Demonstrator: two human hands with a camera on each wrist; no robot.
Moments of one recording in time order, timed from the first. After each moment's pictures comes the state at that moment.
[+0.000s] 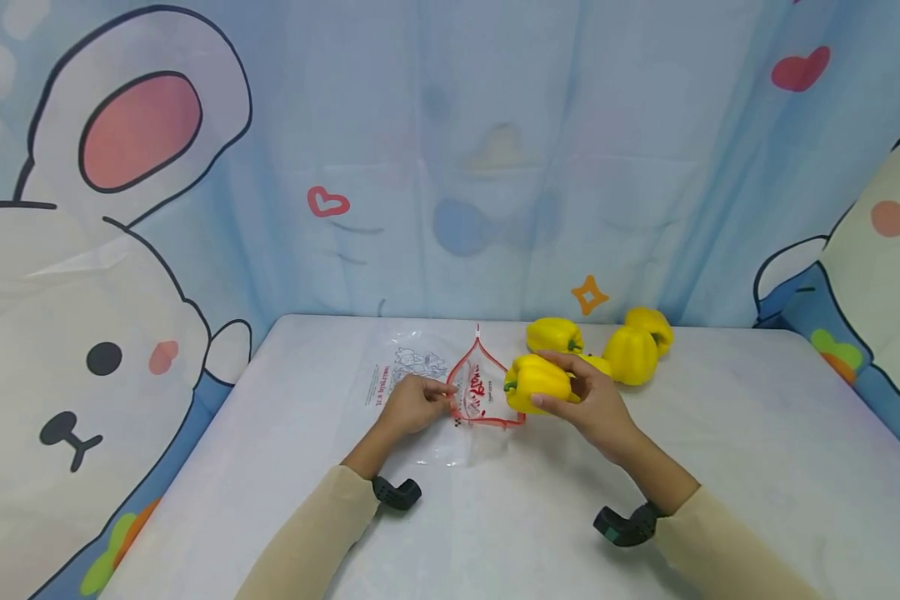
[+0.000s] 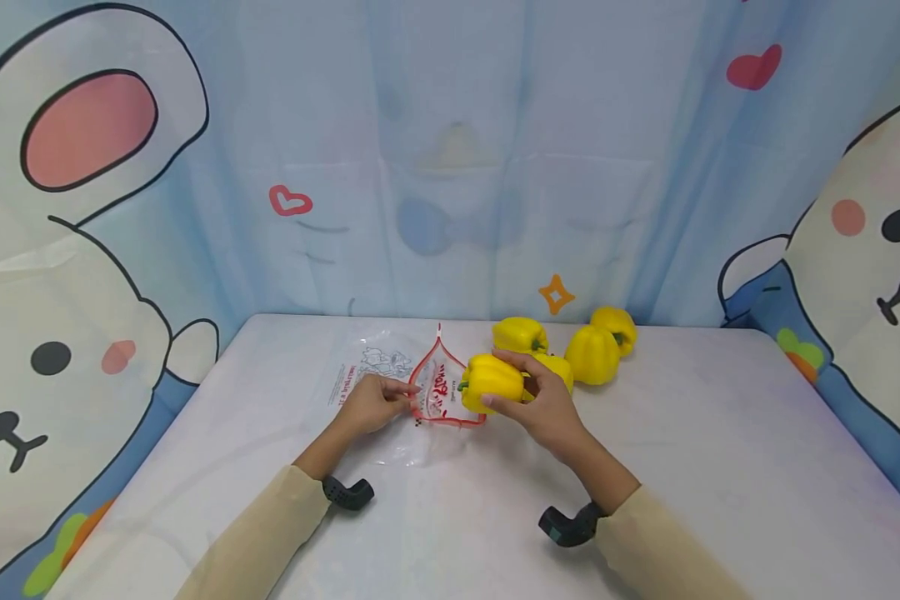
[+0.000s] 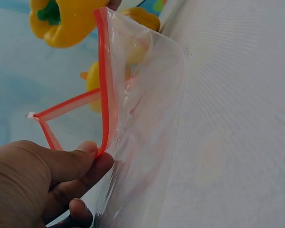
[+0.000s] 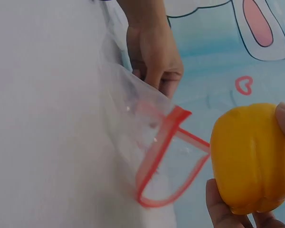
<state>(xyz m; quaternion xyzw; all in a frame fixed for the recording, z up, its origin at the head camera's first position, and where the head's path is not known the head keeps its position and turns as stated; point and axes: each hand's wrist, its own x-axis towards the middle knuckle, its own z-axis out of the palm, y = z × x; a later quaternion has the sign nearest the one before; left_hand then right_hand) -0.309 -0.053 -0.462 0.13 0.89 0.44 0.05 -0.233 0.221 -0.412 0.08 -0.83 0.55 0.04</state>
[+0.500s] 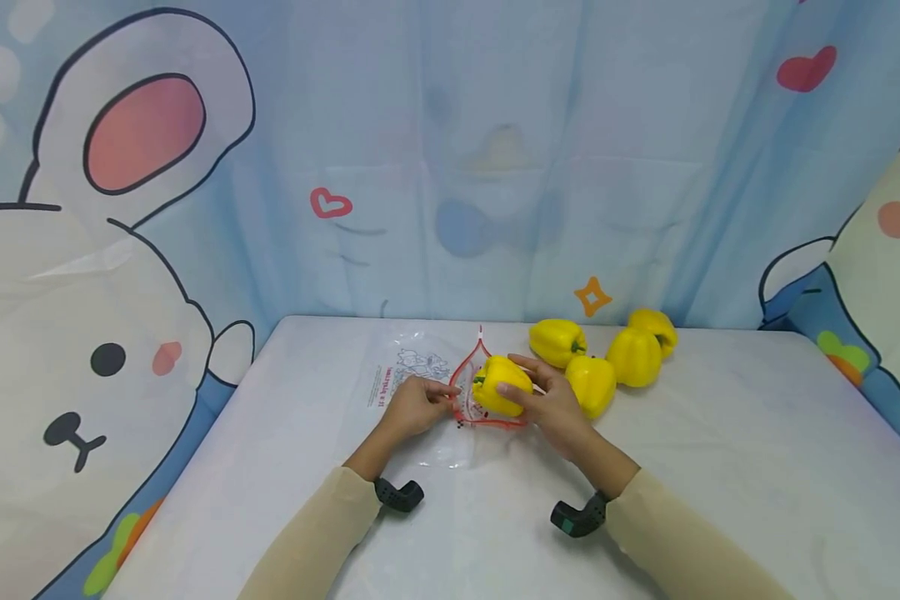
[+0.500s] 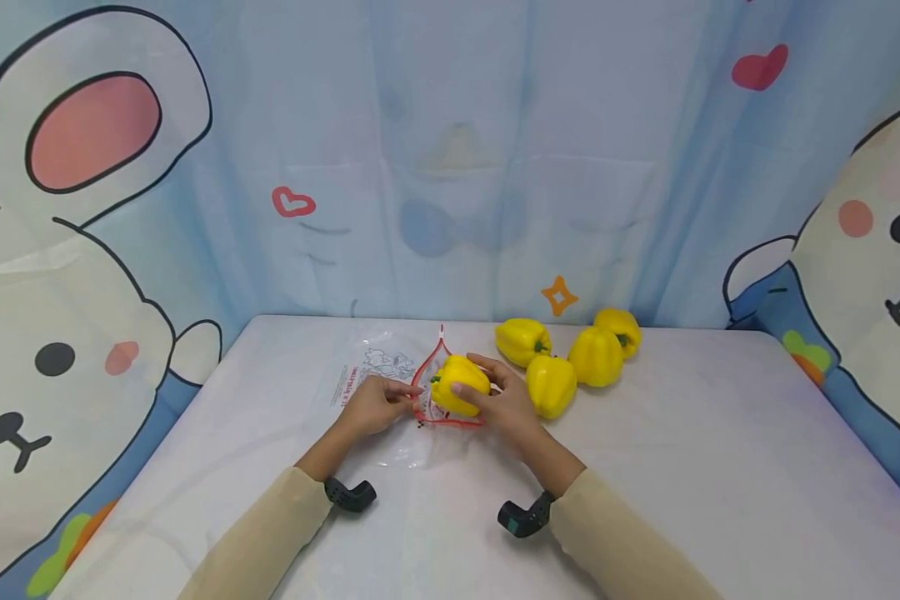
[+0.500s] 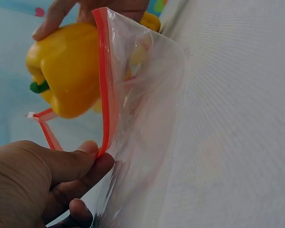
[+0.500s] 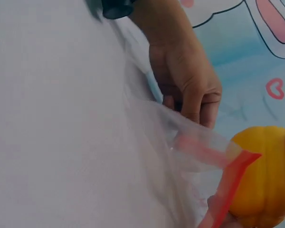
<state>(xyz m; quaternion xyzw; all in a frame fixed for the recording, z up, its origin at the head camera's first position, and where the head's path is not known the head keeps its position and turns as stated) -0.309 -0.054 -0.461 0.12 0.89 0.43 0.05 -0.267 0.177 -0.438 -0.01 -0.76 0.64 -0.05</state>
